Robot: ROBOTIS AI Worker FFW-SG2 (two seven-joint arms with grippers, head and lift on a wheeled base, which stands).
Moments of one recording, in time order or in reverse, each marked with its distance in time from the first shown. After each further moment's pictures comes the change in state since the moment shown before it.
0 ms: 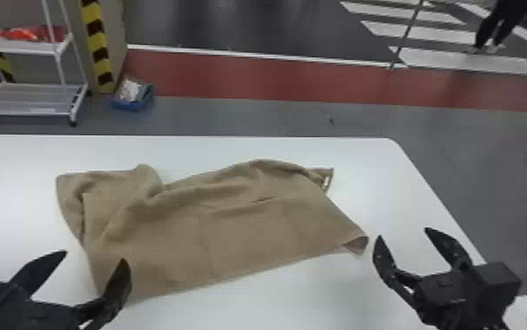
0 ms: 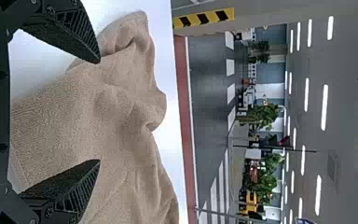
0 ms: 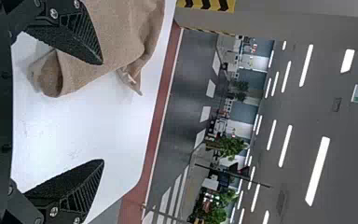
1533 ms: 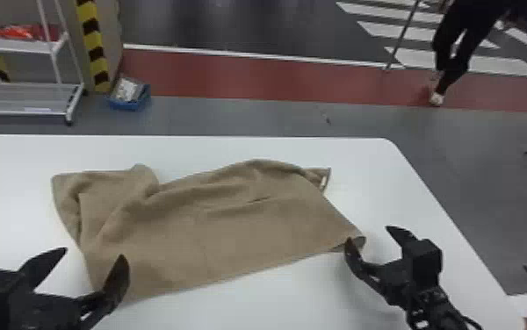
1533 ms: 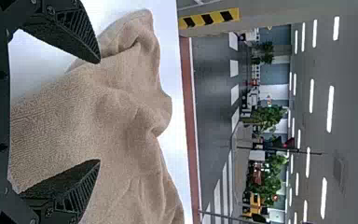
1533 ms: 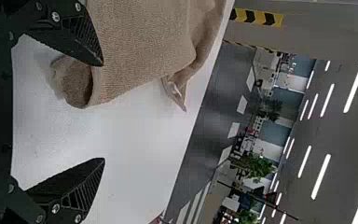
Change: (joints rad) left arm -0.068 0.000 0.007 0.079 0.002 0.006 0.001; right arm -0.222 -0.083 0.068 0.312 0.135 0.022 0.012
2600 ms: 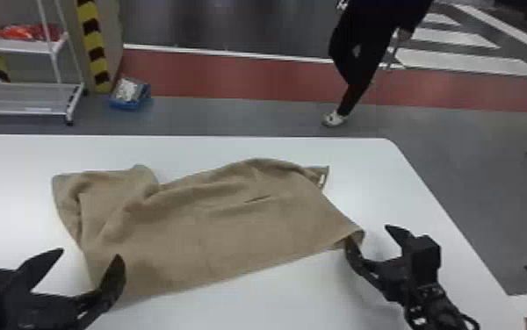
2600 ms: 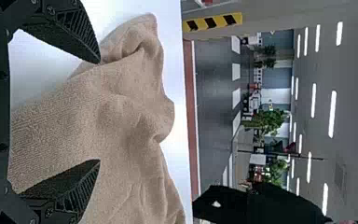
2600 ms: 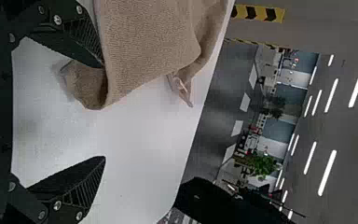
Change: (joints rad) left arm -0.016 0.000 0.017 0.026 0.021 0.000 0.005; right arm -0.032 0.007 -0.006 0.030 -0.008 0.015 -0.002
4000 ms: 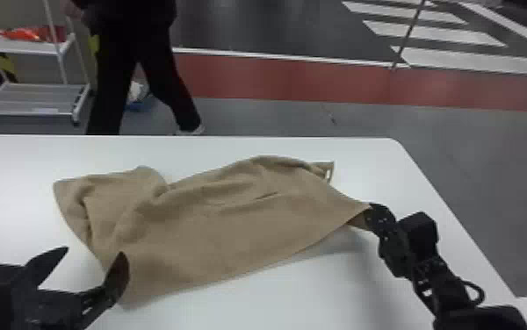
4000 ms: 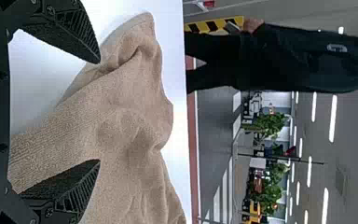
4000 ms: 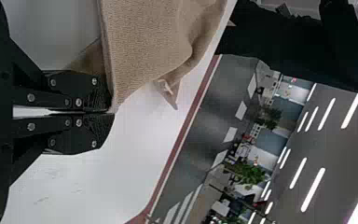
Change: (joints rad) left arm -0.018 0.000 0.007 0.020 0.014 0.000 0.007; right arm -0.095 -0.042 0.008 0.028 0.150 -0.031 0.056
